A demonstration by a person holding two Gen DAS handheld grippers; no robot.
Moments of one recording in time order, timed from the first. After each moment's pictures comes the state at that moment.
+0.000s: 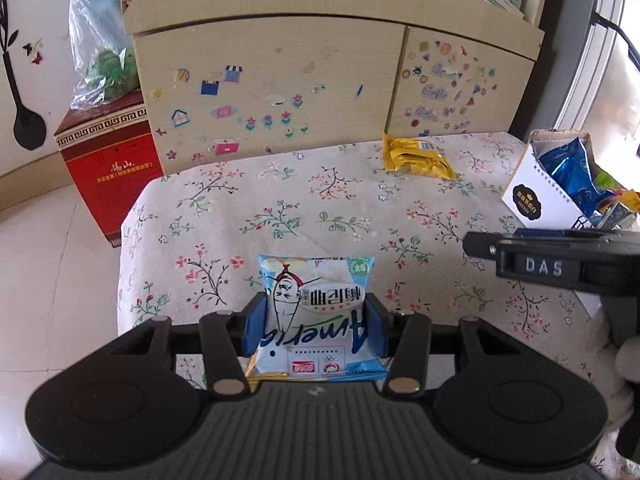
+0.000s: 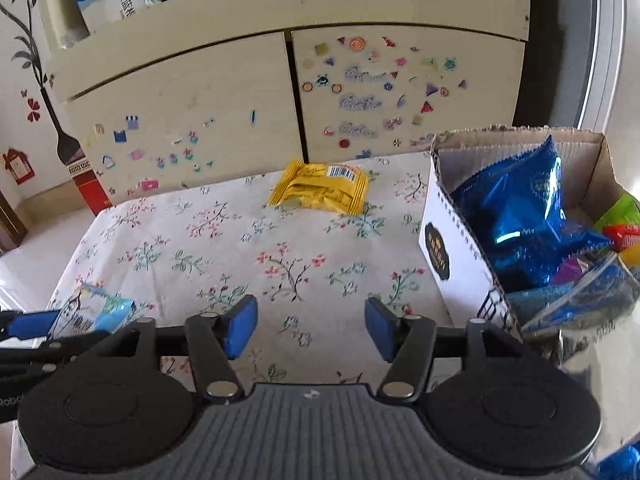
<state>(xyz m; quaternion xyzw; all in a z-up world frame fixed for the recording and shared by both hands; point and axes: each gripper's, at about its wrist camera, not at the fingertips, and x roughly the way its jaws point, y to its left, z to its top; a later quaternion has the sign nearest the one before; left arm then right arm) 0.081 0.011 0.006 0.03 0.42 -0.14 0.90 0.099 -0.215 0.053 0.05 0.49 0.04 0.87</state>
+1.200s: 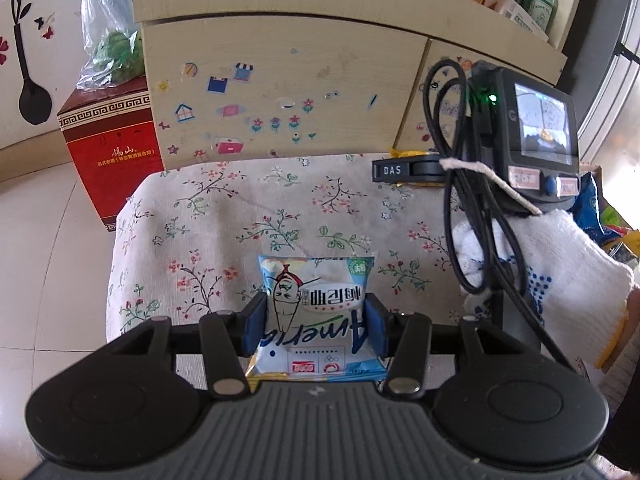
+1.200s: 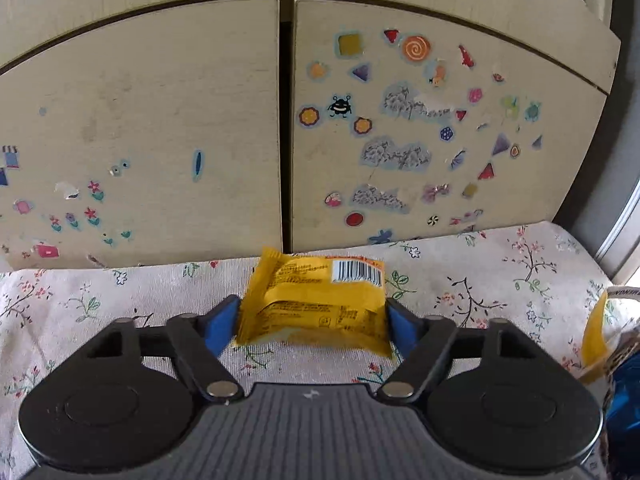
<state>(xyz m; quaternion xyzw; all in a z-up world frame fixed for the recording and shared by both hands) 0.096 0.010 0.008 -0.01 0.43 -0.12 0.90 0.235 -0.182 -0.018 -0.02 0.47 0.00 0.88</state>
